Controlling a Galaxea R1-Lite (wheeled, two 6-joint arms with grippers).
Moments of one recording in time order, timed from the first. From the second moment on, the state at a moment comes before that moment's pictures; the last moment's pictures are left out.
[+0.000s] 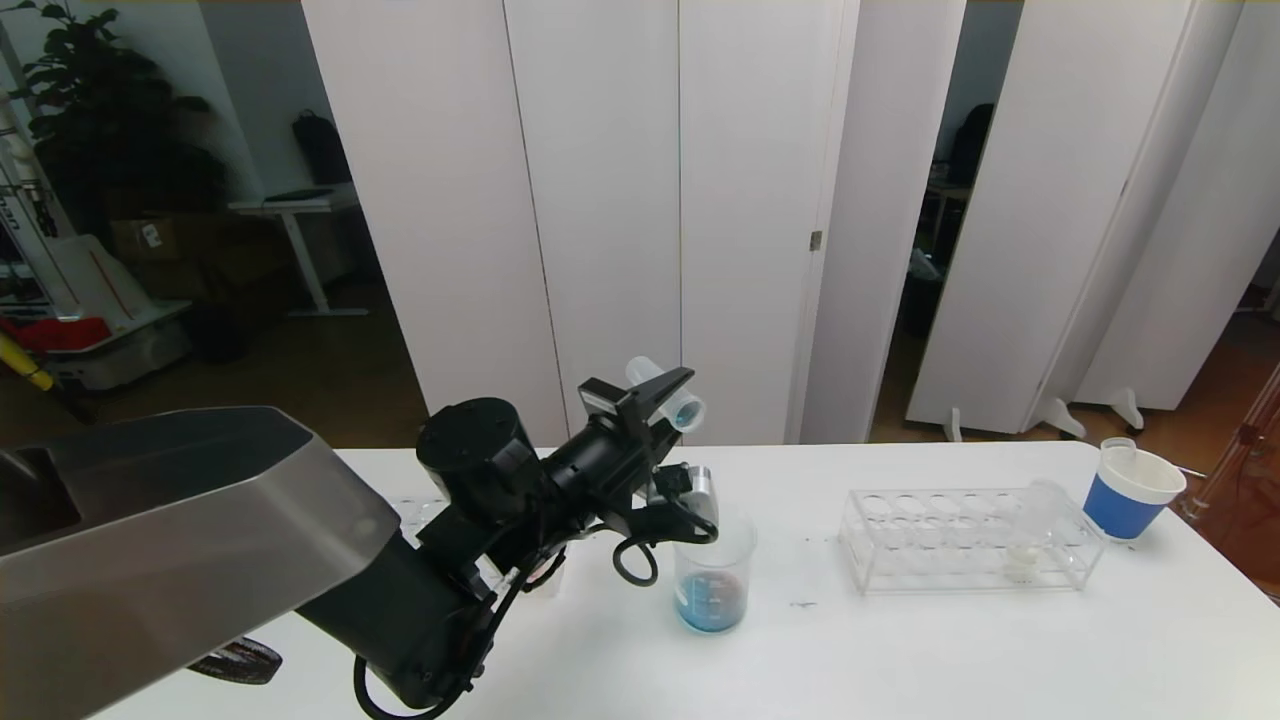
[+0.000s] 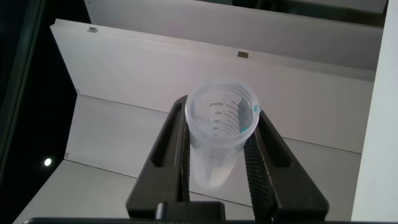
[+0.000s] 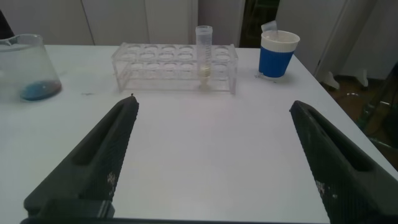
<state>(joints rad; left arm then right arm) -0.57 2.14 -0.81 -1.56 -0.17 1.40 0.00 0.00 0.00 -0.01 0.00 0.02</state>
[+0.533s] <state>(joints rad) -0.58 2.10 -0.82 -1.54 0.03 1.10 0.00 0.00 0.00 -0.01 0.00 0.02</state>
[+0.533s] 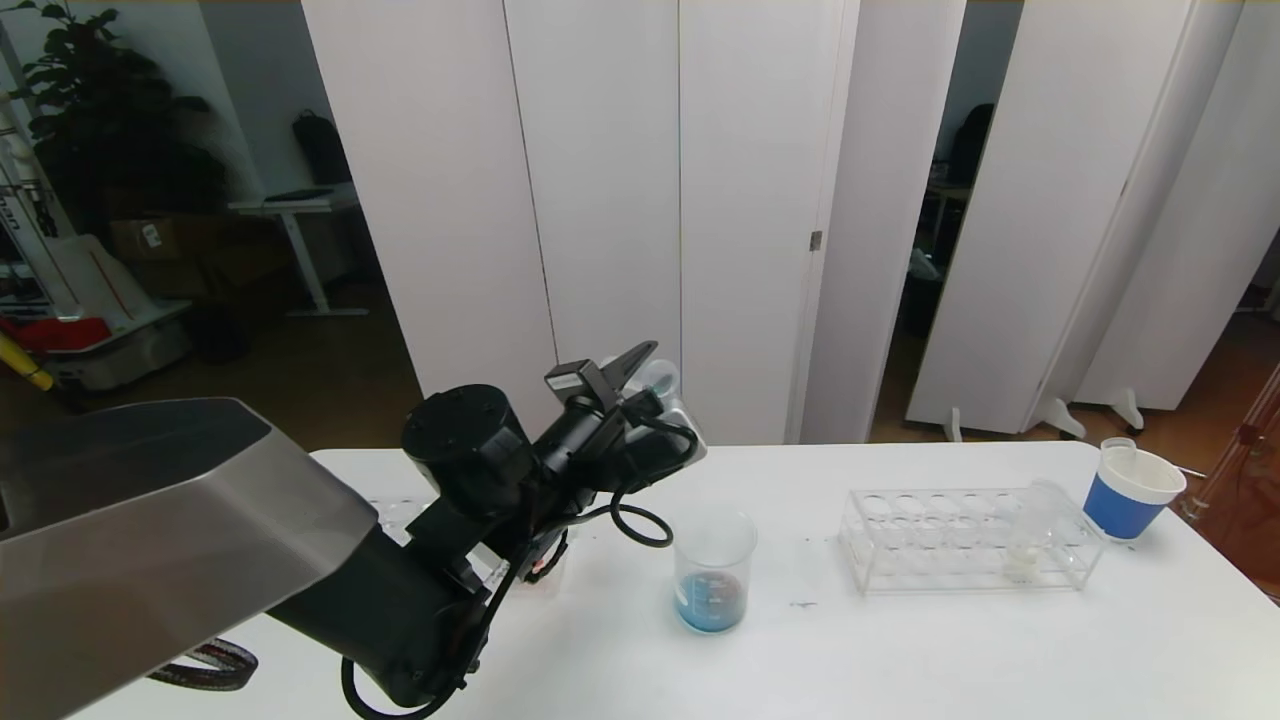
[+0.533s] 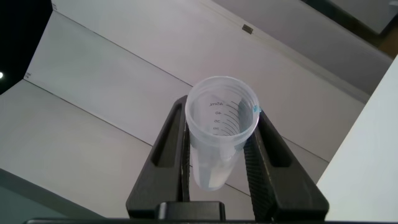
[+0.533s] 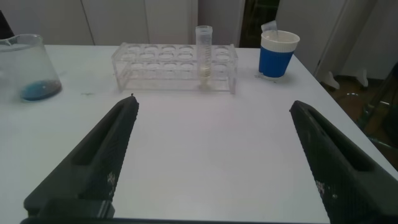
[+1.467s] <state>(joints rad) -0.61 1.80 -0.89 -0.96 0.43 0.57 0.00 0.00 0.00 -0.01 0.00 0.02</state>
